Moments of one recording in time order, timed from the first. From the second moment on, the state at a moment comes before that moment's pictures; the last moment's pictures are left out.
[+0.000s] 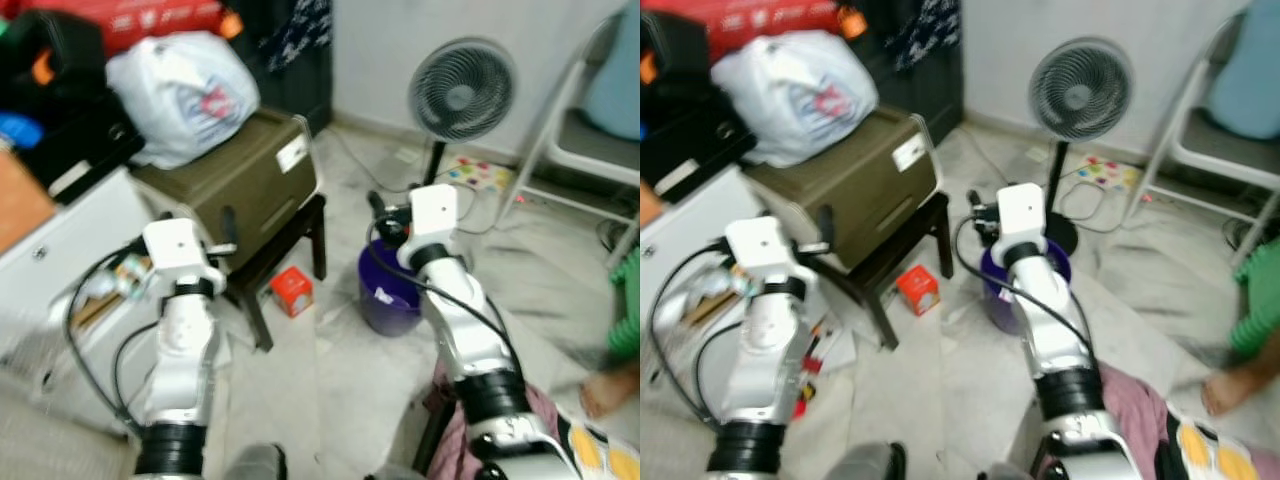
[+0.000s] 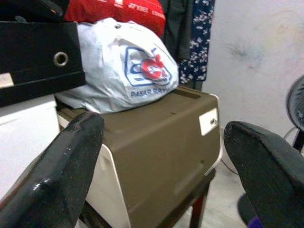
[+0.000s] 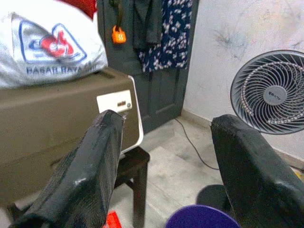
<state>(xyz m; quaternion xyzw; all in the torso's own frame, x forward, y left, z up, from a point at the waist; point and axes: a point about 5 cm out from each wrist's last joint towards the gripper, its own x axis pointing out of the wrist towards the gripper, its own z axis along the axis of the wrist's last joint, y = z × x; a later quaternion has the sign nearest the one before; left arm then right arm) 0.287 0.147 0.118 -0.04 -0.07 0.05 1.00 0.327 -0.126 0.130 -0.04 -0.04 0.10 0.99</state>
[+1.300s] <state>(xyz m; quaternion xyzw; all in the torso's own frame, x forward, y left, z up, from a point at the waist) 0.288 0.152 0.114 -0.02 -0.06 0.04 1.00 0.328 -0.119 0.133 -0.03 -0.05 0.11 0.99</state>
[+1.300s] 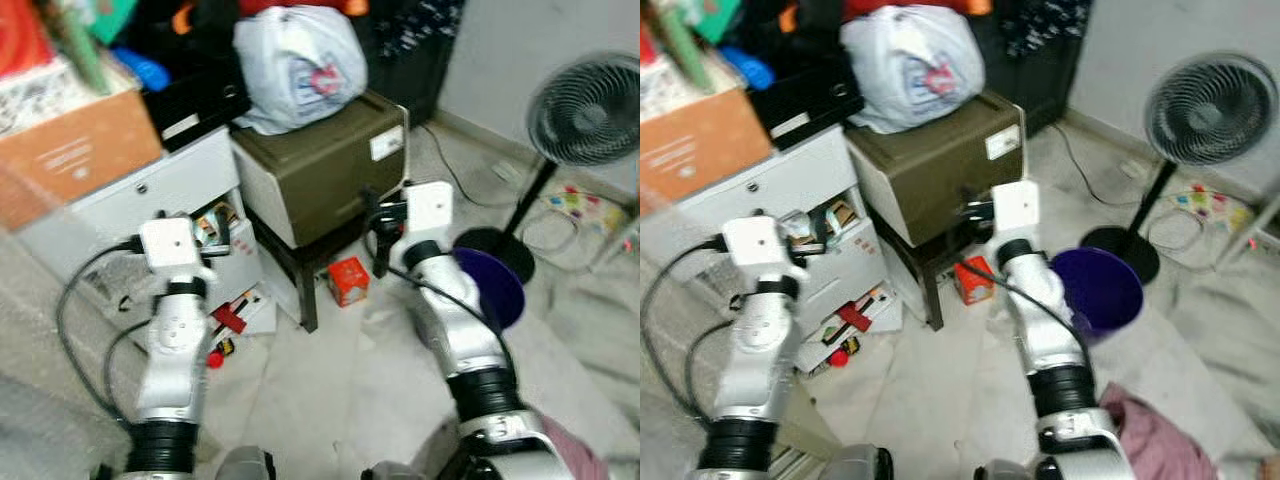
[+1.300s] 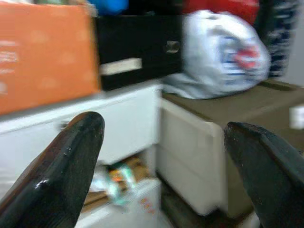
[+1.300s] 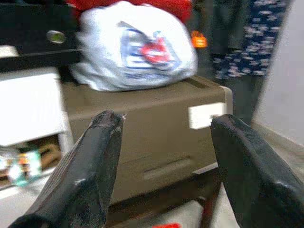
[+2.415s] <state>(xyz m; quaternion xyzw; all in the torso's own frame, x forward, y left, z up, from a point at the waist) 0.286 0.151 0.118 -0.03 -0.07 0.03 1.00 0.327 -0.119 0.130 -0.03 -0.05 0.11 0.99</state>
